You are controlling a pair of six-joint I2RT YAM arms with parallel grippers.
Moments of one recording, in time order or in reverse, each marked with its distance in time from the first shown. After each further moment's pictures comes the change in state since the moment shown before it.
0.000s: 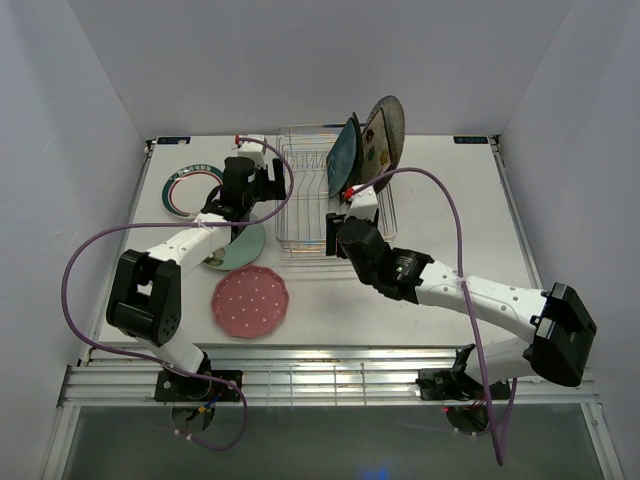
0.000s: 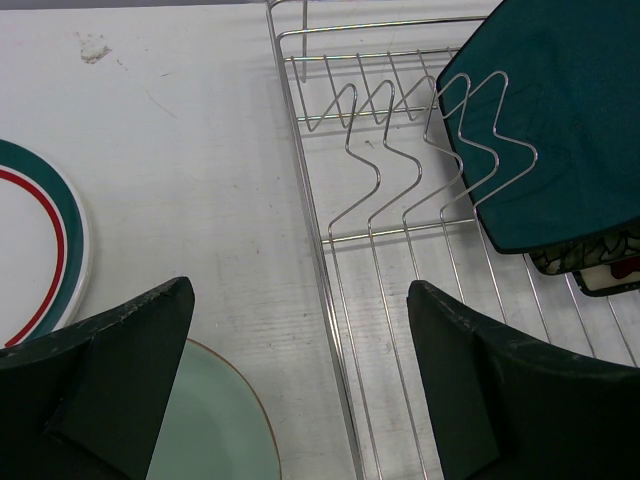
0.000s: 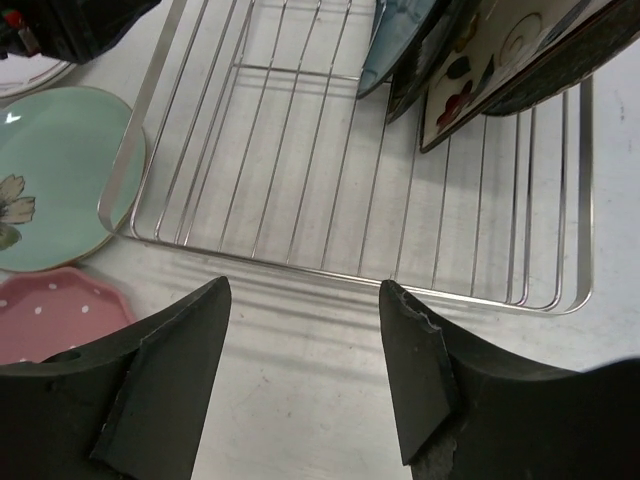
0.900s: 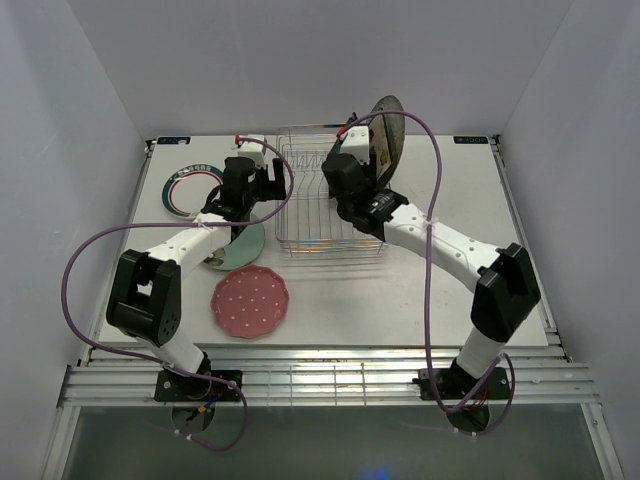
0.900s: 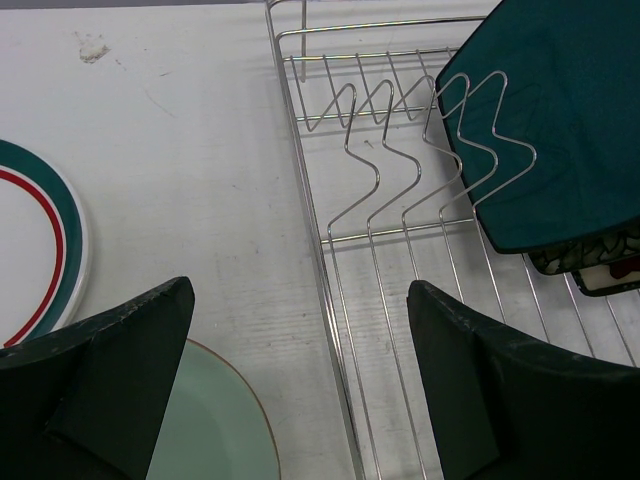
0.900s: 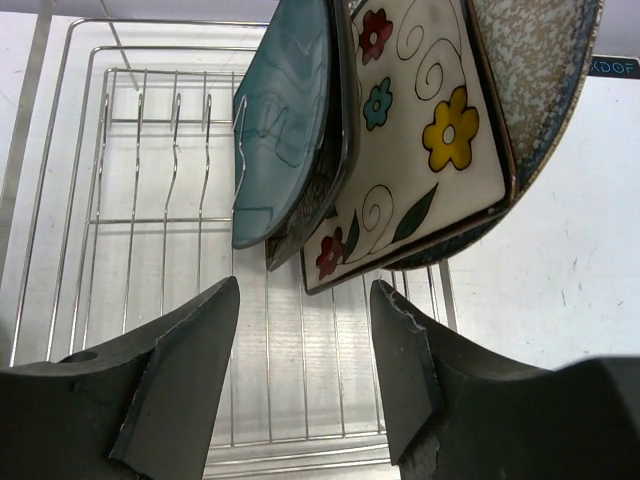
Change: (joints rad) left arm 0.000 0.000 0.000 0.000 0.003 -0.002; right arm -0.215 0.375 0.502 -0.158 0.106 -0.134
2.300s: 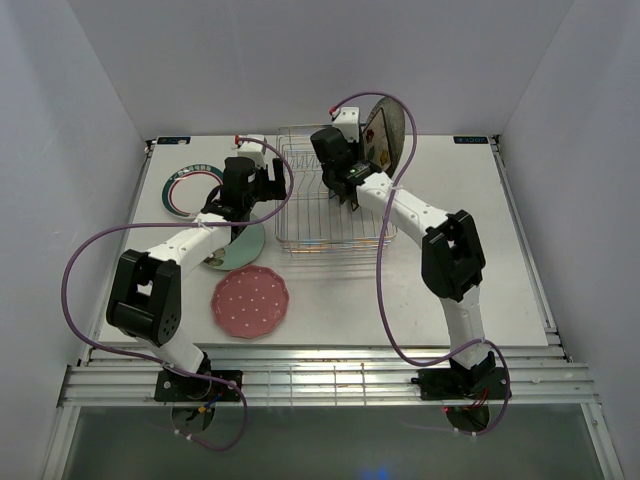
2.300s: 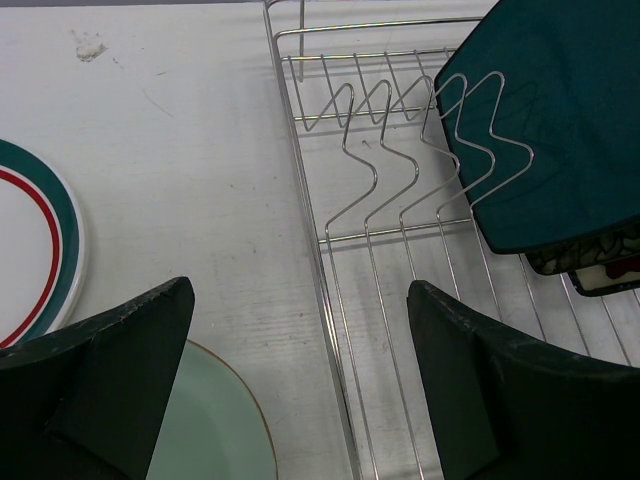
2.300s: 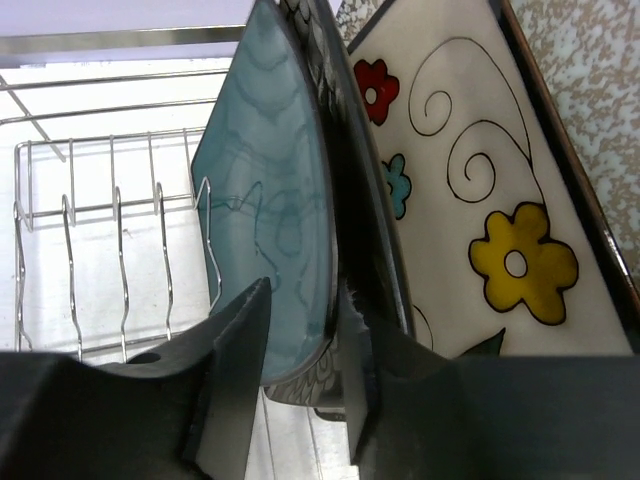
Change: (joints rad) left arm 0.000 0.000 0.000 0.000 0.001 -0.007; right arm -0.125 0.386 0.378 -0.036 0.012 0.006
